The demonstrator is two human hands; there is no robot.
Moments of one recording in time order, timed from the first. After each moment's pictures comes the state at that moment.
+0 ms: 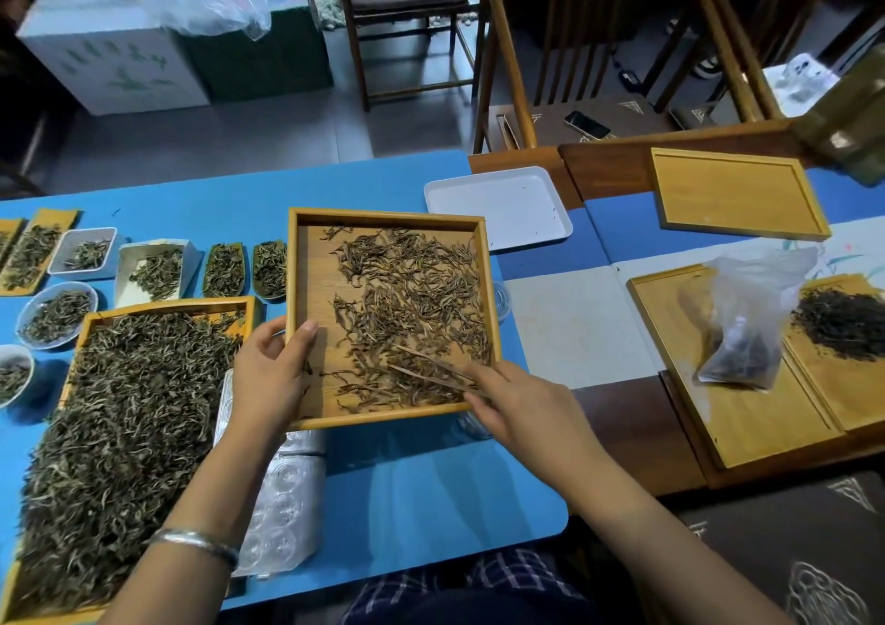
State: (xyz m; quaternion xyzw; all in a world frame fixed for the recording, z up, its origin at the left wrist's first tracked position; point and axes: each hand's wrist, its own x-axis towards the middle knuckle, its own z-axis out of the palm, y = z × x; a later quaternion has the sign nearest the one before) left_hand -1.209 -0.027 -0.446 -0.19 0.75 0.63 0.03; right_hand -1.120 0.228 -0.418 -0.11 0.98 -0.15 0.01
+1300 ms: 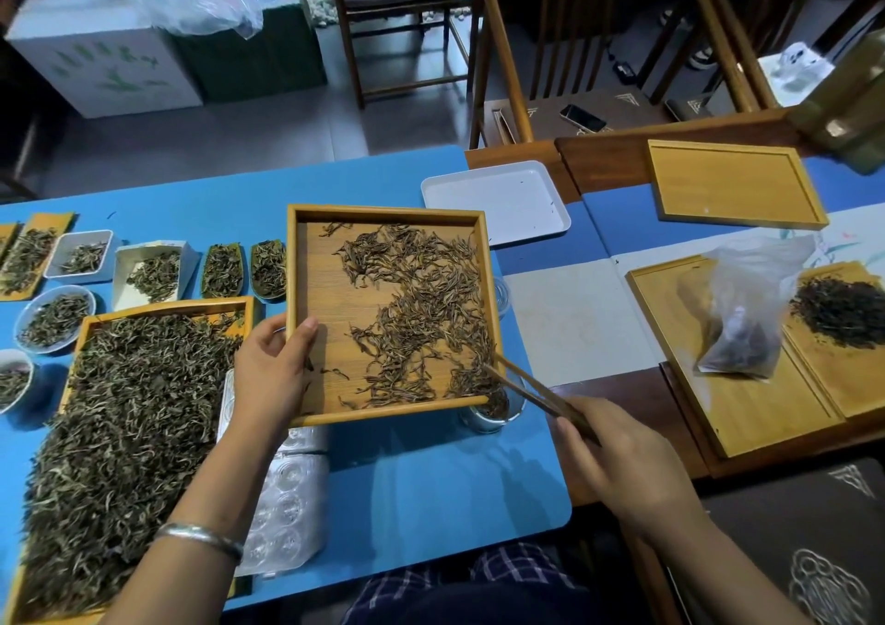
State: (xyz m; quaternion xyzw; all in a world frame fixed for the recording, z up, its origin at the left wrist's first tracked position) left_hand -1.209 -0.025 -0.439 -0.19 0.75 0.63 0.04; right_hand -1.057 0.277 -0.413 0.06 0.98 -0.21 0.04
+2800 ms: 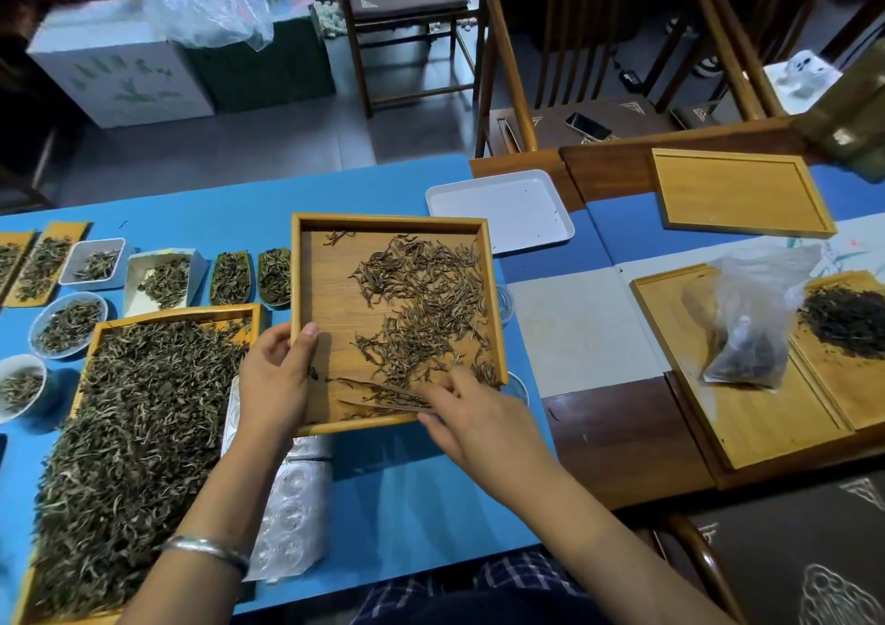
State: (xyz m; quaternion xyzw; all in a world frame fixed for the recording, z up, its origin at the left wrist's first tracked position) left_hand -1.203 -0.020 -0.424 -0.19 0.75 0.63 0.03; right_hand -1.121 0.185 -0.414 -0.13 0.97 -0.19 0.03
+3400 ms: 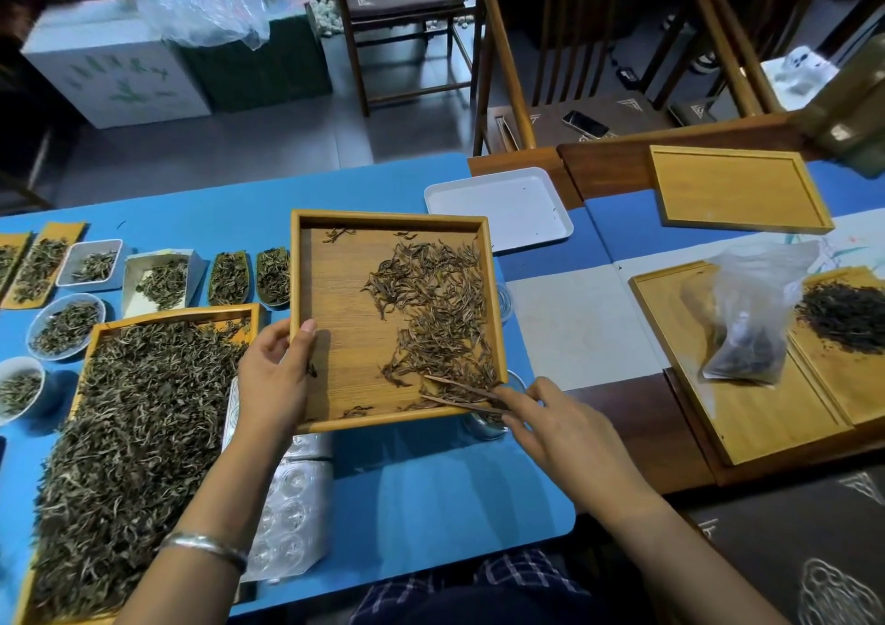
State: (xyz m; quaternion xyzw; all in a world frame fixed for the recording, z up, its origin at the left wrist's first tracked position) left_hand -1.205 -0.019 -0.422 -0.17 0.77 0.62 0.03; right_hand -1.095 0.247 -0.421 -0.06 0.99 -0.12 0.06
